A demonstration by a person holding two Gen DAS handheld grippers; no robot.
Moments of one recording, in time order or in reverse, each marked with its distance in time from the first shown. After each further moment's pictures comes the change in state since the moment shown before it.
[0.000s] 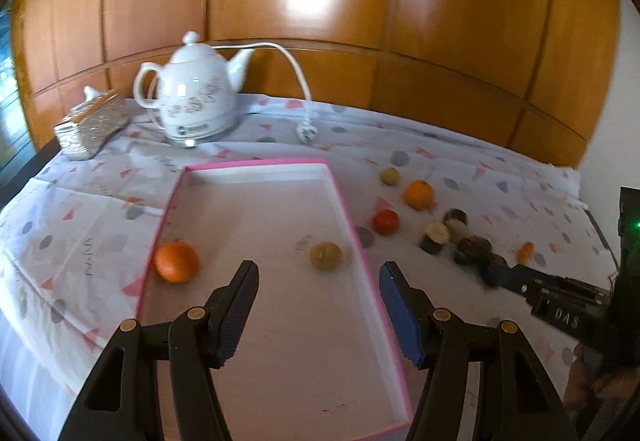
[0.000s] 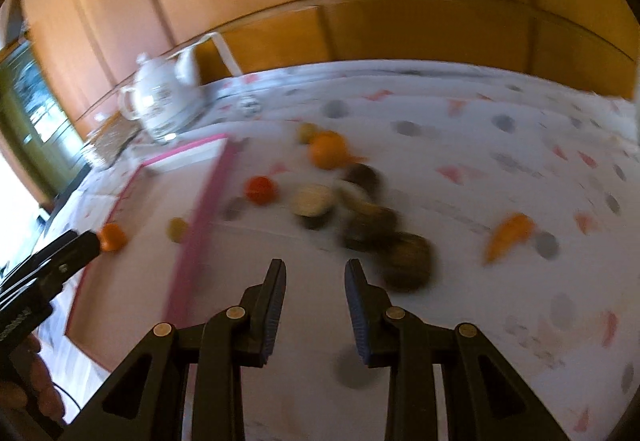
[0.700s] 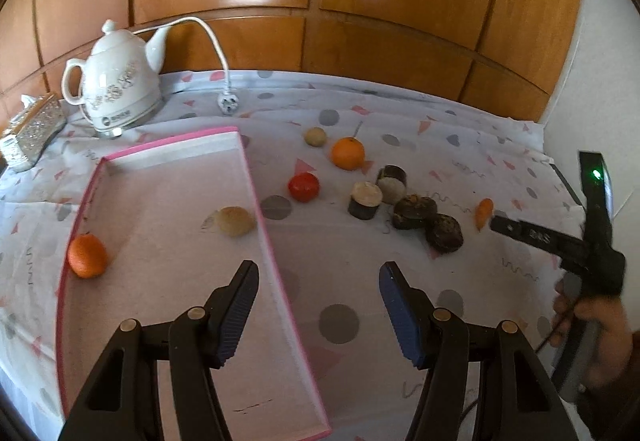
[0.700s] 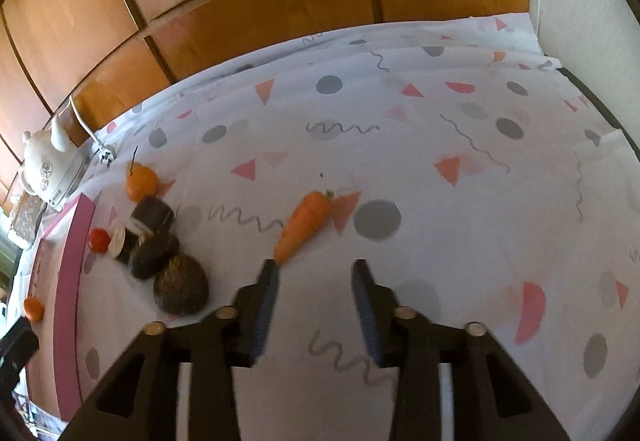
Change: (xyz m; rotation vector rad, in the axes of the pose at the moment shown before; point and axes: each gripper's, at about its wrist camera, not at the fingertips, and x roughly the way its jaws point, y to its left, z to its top) left arm 0.026 -0.053 -0.007 0.099 0.112 -0.142; right arm 0.007 -0.123 -0.004 0.272 -0.007 -0.219
